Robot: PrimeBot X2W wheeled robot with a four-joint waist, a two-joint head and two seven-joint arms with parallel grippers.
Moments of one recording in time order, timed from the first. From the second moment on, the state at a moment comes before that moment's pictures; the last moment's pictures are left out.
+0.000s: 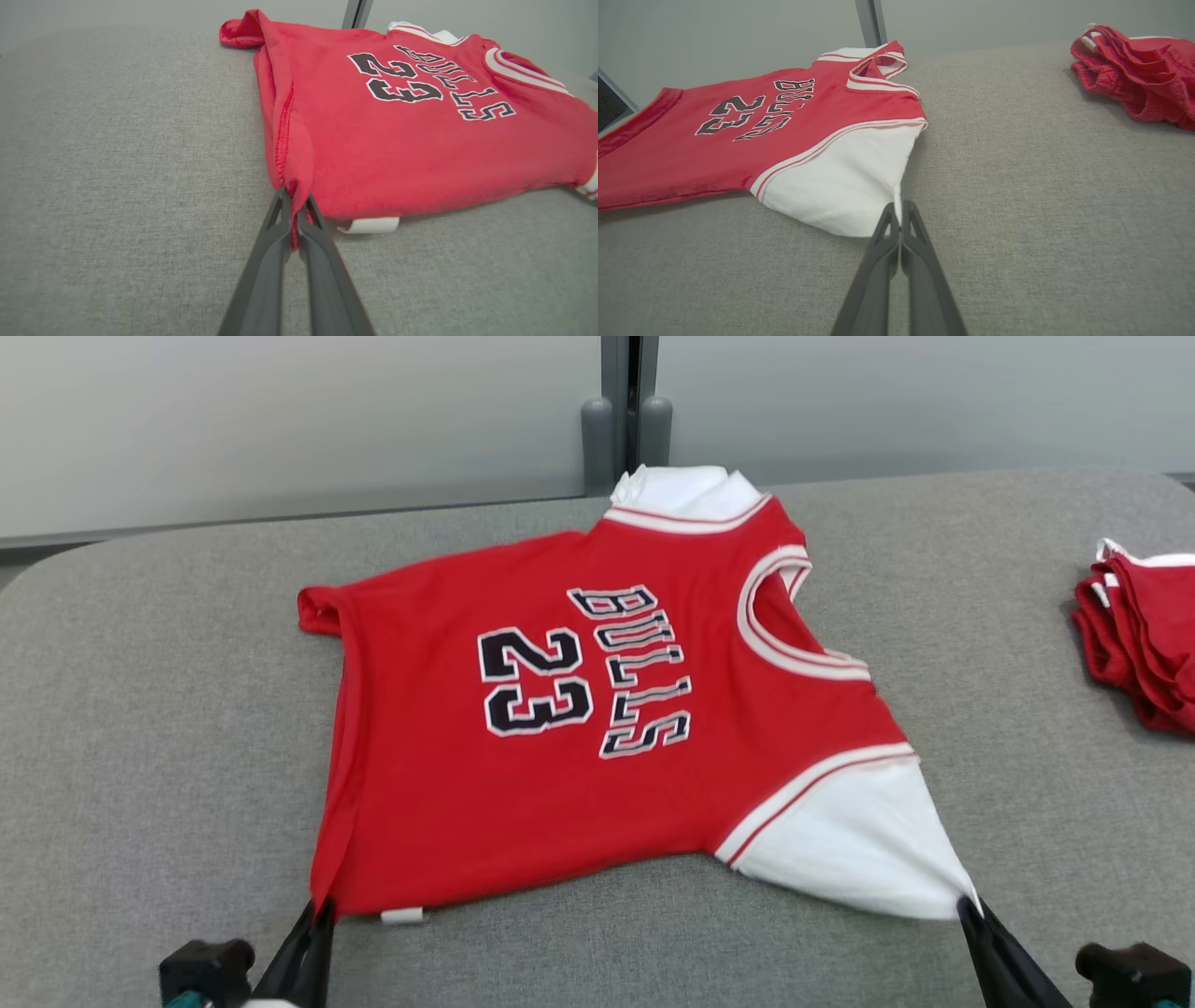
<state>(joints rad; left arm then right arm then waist) 0.12 0.11 -0.03 0.16 -0.28 -0.07 0.00 0.20 -0.17 0.10 0.04 0.30 0.13 0.01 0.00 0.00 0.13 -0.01</state>
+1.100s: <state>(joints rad) 0.08 0.13 0.01 -0.05 -0.40 0.00 0.27 0.07 -0.17 0.06 -0.10 0.34 0.13 0.19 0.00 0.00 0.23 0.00</state>
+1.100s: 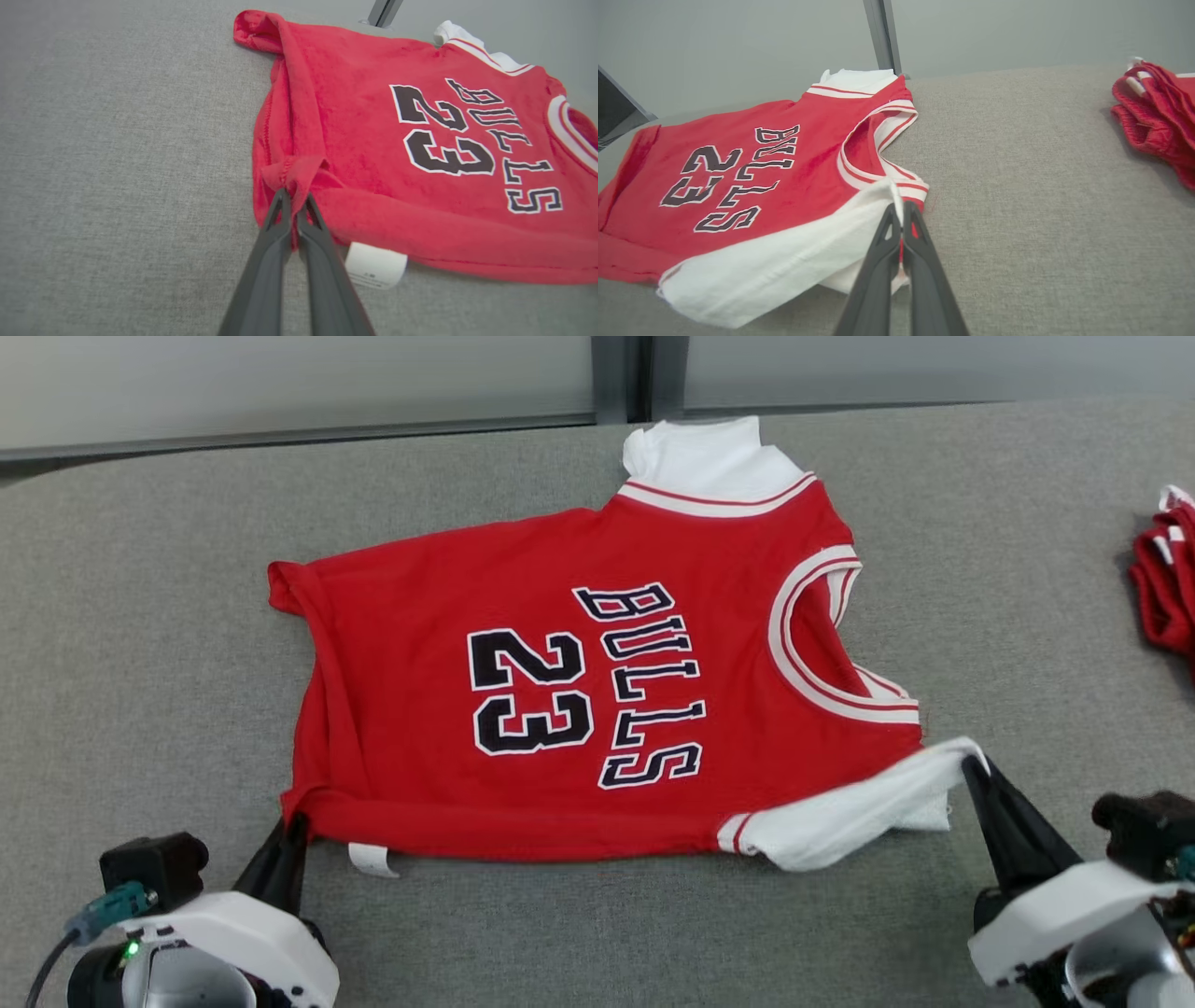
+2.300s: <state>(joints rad) -0.15 0.08 0.02 0.05 -0.33 0.00 -0.25 -0.29 -0.25 0.14 0.14 0.28 0.13 -0.25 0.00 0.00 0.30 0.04</state>
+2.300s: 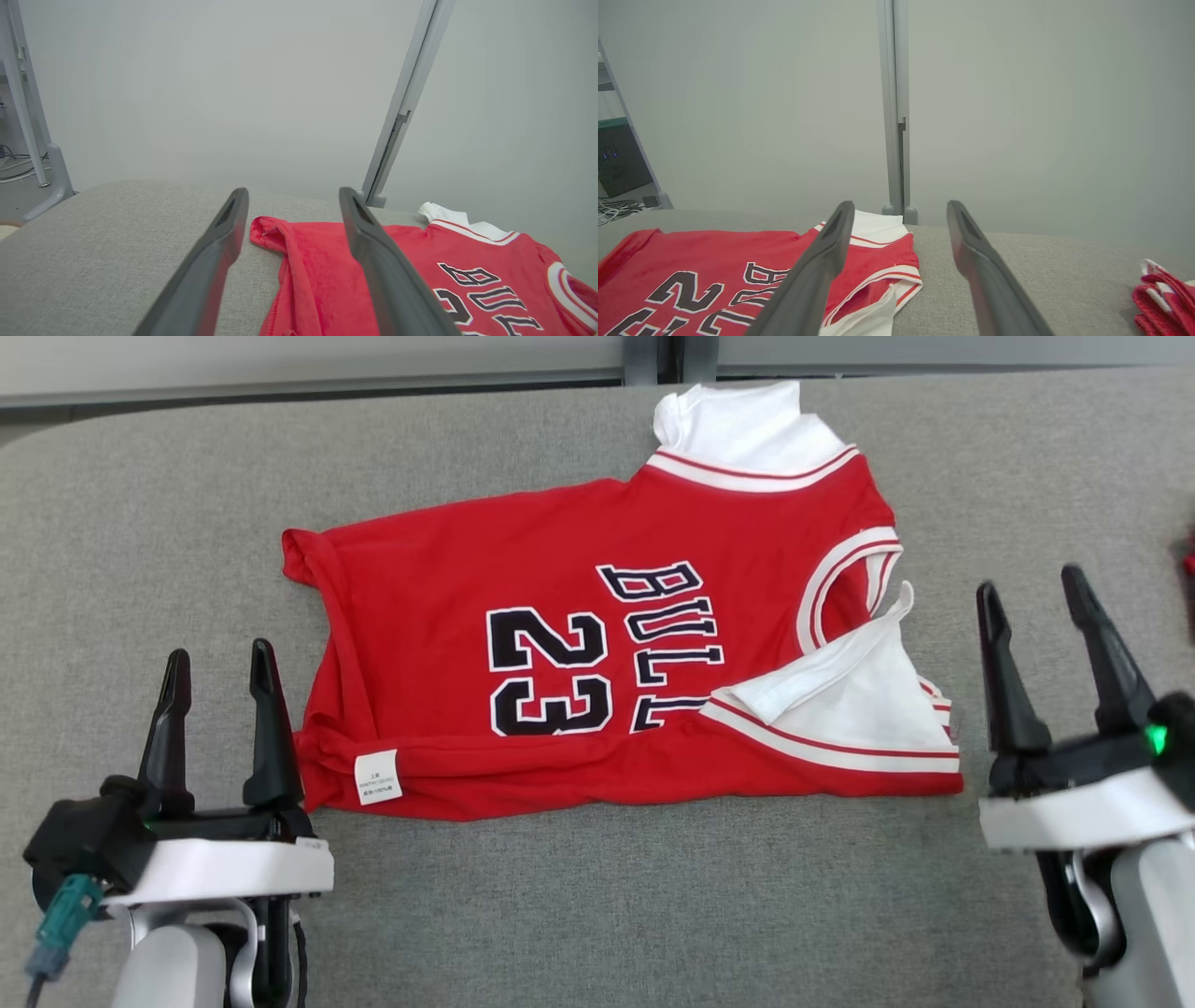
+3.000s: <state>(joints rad) 0.08 0.09 -0.02 0.10 -0.21 0.02 -0.26 0.10 -0.14 0.02 -0.08 0.21 0.13 -0.11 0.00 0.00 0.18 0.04</state>
